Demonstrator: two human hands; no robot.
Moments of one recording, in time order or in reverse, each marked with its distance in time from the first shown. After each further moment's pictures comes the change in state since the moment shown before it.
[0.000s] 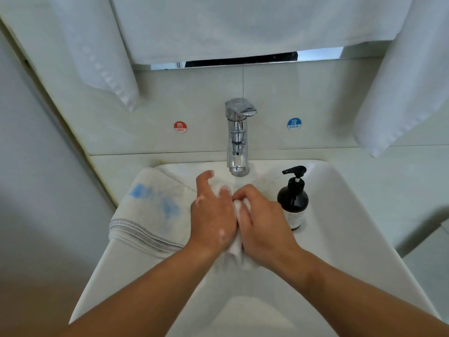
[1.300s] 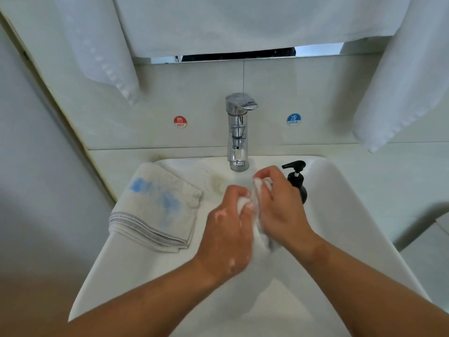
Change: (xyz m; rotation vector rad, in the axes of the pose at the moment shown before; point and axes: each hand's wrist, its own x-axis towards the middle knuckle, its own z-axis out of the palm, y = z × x) left_hand -0.040 -0.002 -0.008 0.057 -0.185 0.344; right_hand 0.017 0.017 -0.015 0.027 0.179 0.110
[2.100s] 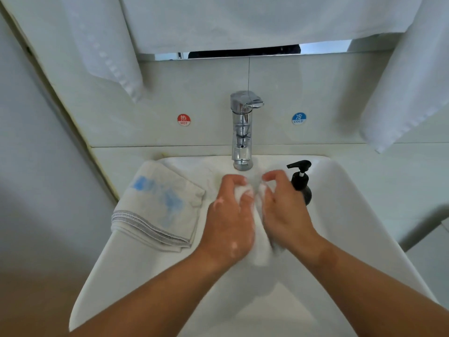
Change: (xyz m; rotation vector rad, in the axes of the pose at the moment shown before) left_hand 0.016 0.003 0.001 -0.092 0.062 -0.146; right_hand -0.003 0.002 0.001 -0.074 -0.046 0.069
